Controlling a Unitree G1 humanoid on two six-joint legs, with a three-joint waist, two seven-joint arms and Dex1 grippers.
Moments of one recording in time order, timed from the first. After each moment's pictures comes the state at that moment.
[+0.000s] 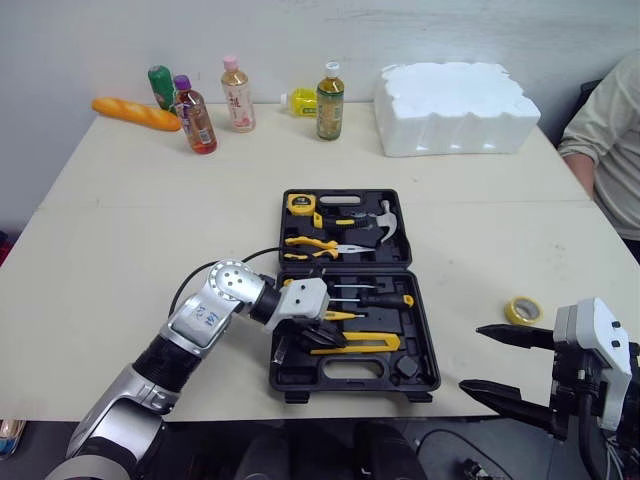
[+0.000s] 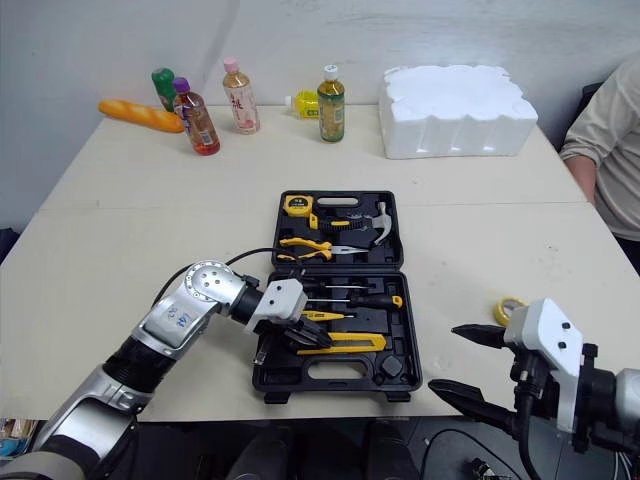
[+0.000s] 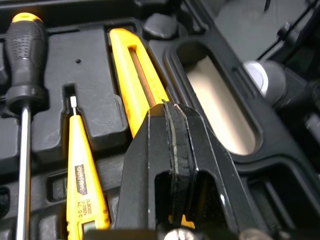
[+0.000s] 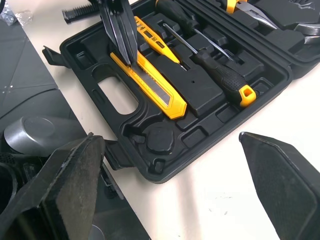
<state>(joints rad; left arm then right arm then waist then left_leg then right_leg) -0.58 0.52 -0.40 0.00 -0.22 0.29 -1.30 0.49 -0.95 -0.73 -0.83 0.88 0.76 0.96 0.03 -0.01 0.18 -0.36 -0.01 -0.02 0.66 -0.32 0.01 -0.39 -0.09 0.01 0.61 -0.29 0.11</state>
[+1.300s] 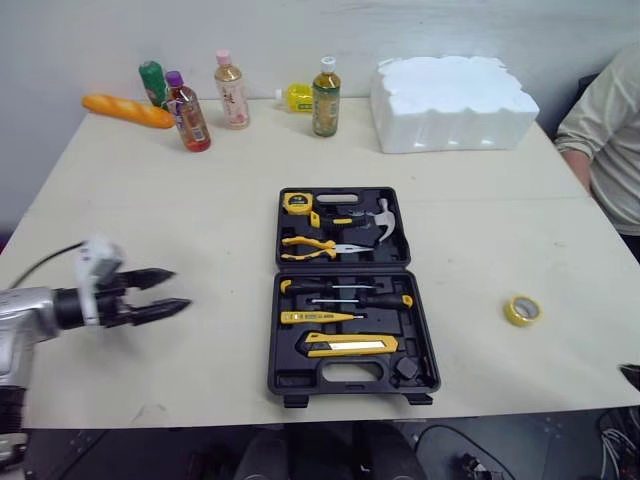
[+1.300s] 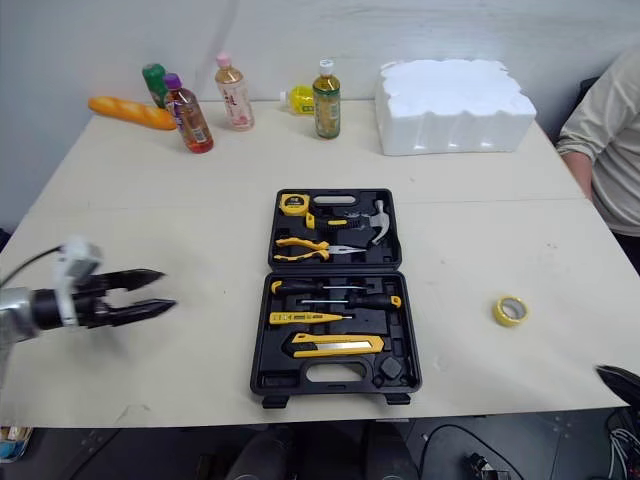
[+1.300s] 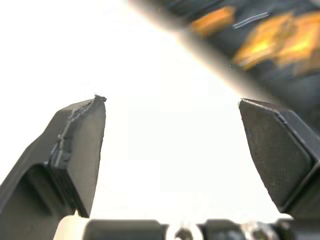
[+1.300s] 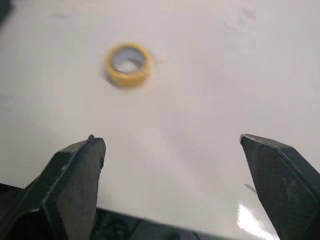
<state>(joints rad) -0.20 0.96 0.35 0.25 -0.45 0.45 -1.17 0.62 -0.87 -1.03 -0.08 0.58 0.51 1.08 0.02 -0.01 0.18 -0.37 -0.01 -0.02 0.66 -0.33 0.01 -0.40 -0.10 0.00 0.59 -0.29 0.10</state>
